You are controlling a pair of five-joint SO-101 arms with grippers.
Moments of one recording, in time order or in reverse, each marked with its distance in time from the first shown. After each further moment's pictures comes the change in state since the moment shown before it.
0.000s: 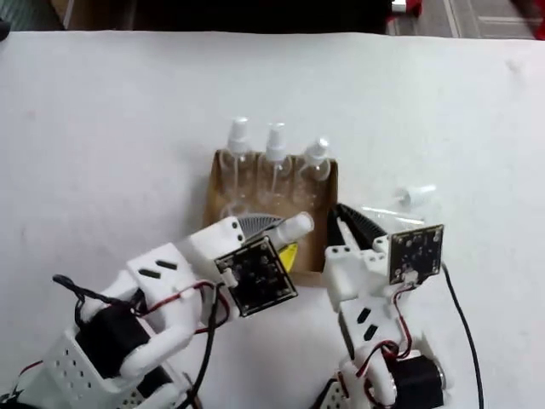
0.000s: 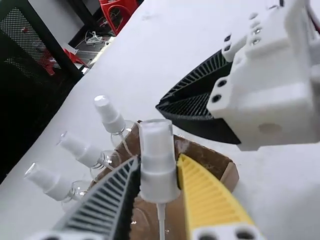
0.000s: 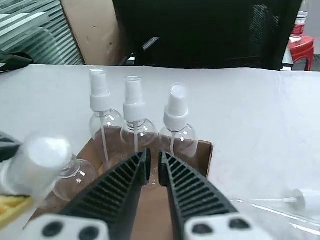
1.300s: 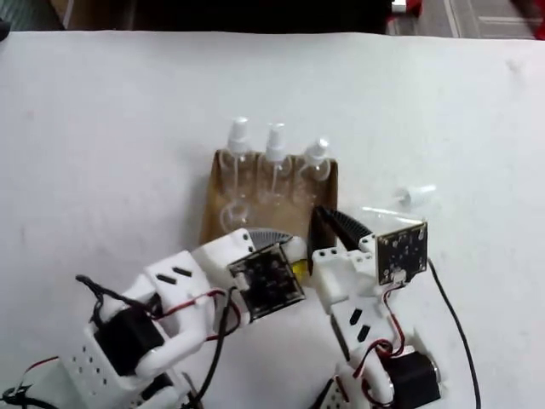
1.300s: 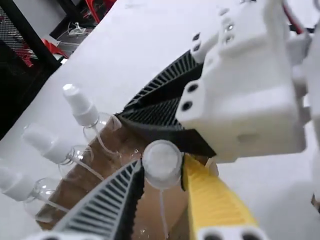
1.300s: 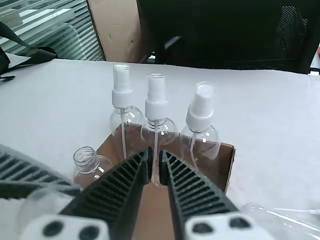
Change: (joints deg) left arm 3.5 -1.1 7.9 -3.9 3.3; right arm -6.1 0.0 2.6 -3.0 0.0
